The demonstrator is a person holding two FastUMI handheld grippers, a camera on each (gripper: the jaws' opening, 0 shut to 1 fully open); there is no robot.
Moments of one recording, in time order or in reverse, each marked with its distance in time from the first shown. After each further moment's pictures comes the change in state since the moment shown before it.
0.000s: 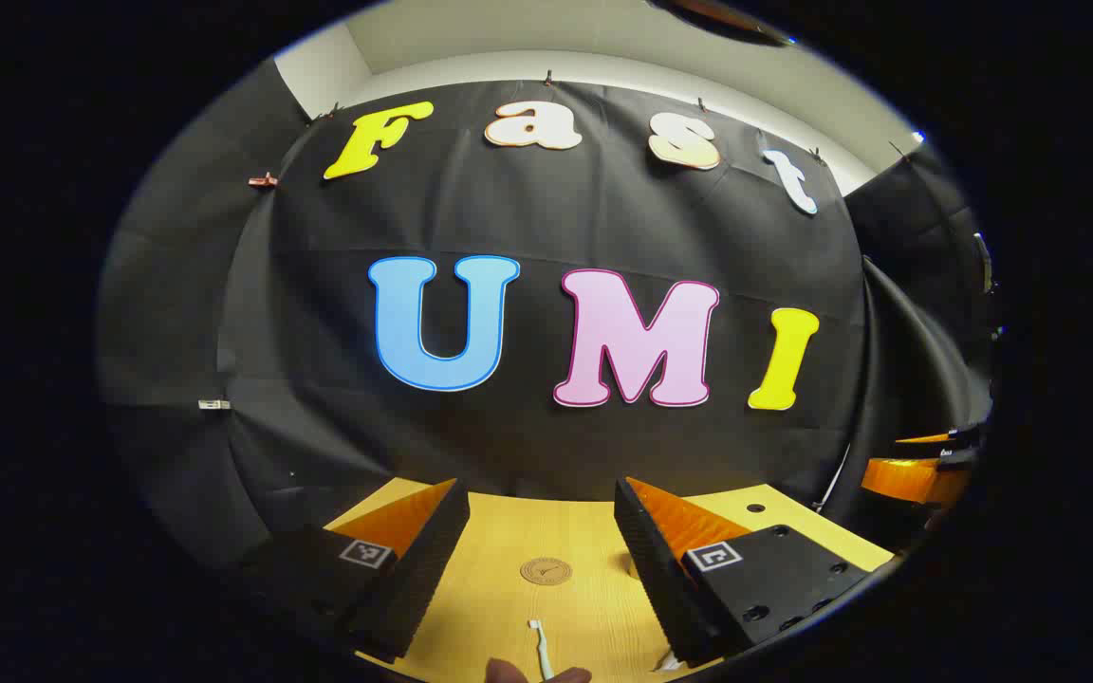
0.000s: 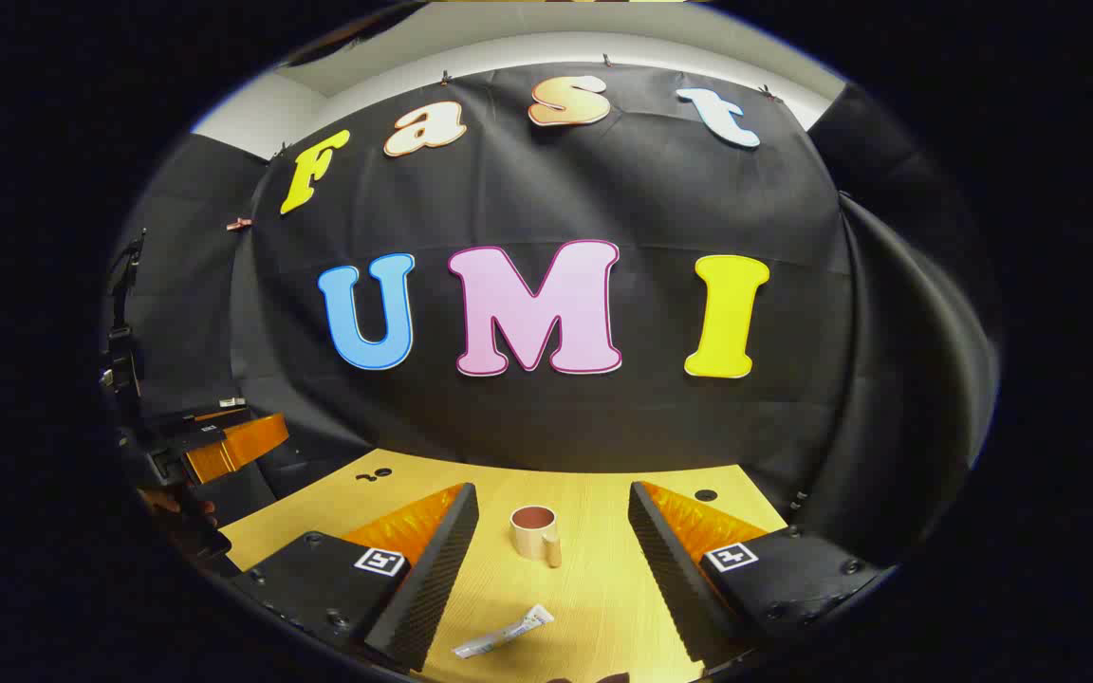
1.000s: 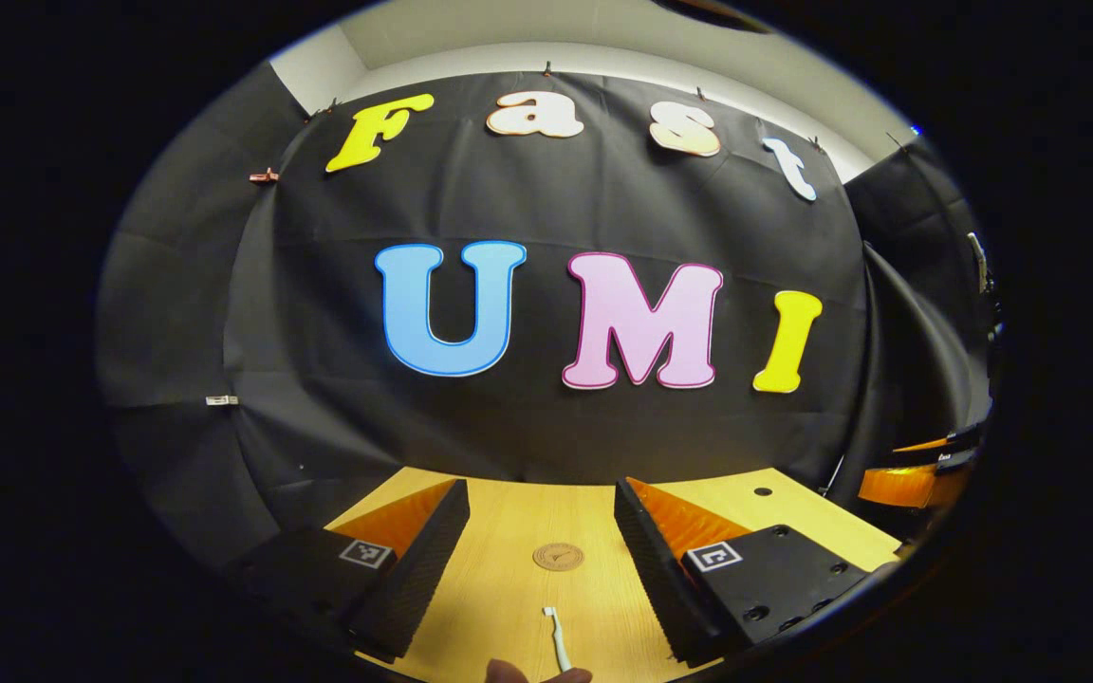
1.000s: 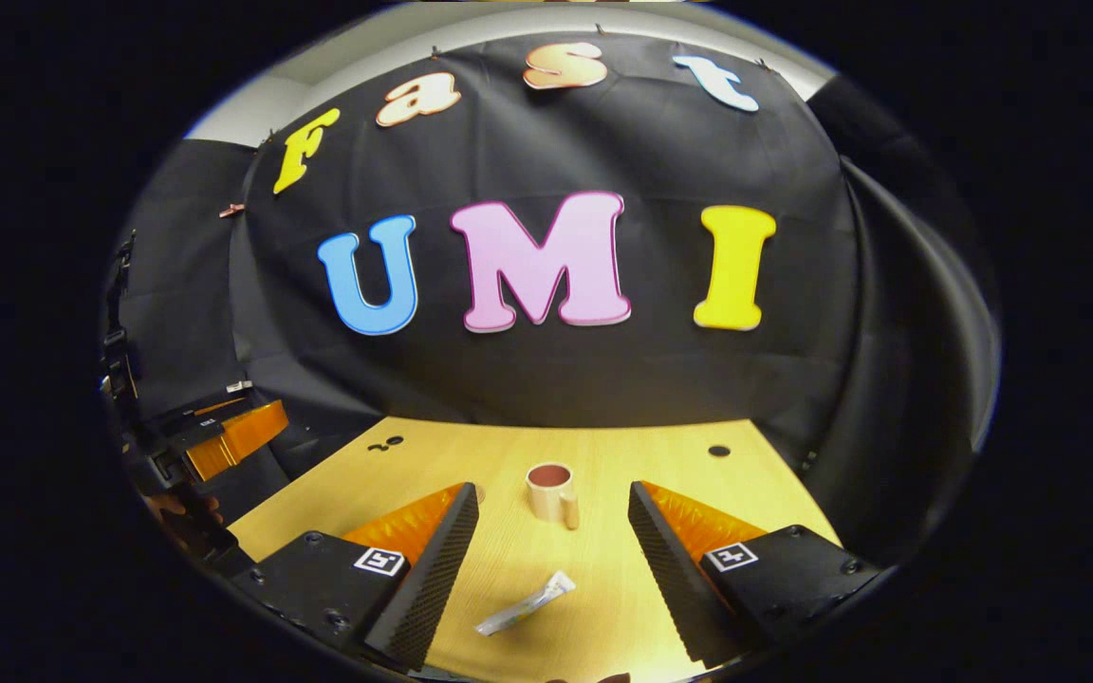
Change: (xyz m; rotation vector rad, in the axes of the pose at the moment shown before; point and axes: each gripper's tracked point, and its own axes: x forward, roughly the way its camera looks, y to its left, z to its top) left arm -0.011 0.014 -0.026 0.034 0.063 0.012; right arm -0.004 0.017 -0.059 0.080 0.195 0.012
